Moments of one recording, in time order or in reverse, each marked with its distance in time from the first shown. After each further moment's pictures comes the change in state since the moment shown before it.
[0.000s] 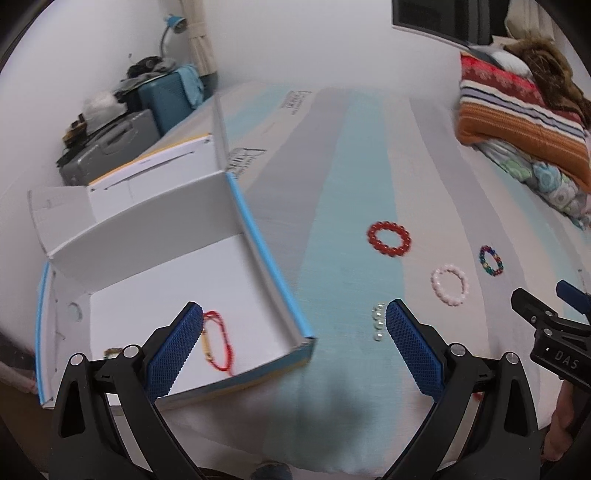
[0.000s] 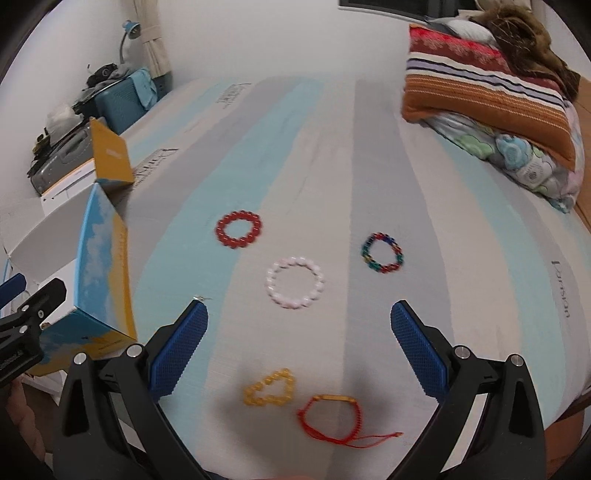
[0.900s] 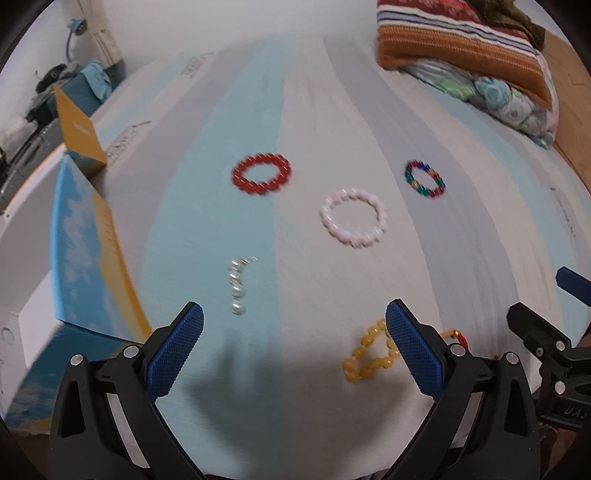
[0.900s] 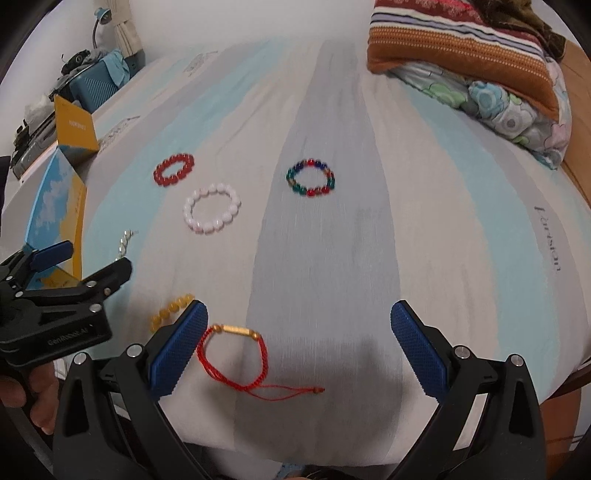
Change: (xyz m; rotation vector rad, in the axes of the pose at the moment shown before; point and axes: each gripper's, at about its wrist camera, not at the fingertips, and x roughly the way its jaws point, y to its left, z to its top) left arm 0.069 -0.135 -0.040 0.208 0.157 -0.170; right arm 0.018 -0.084 -0.062 0.036 0.133 -0.030
